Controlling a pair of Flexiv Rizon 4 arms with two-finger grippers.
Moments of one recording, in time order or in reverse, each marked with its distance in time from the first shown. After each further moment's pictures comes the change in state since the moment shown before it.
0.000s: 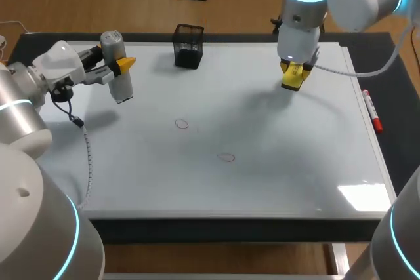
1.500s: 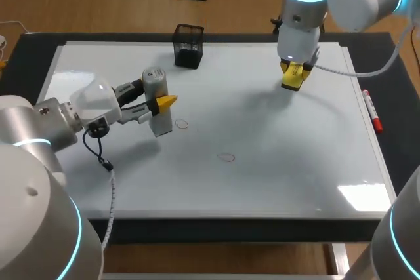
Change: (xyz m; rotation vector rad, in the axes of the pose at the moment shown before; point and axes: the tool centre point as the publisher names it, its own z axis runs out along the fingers) left arm 0.153 0.004 0.009 0.077 0.190 0.010; right arm 0.000 0.000 0.000 -0.001 0.000 0.000
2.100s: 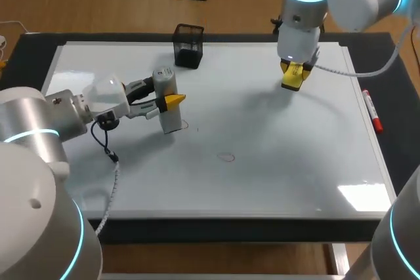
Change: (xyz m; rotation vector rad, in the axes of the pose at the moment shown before) left arm -0.012 0.024 0.029 0.009 0.109 -0.026; right arm 0.000 0.000 0.000 0.000 0.000 0.000
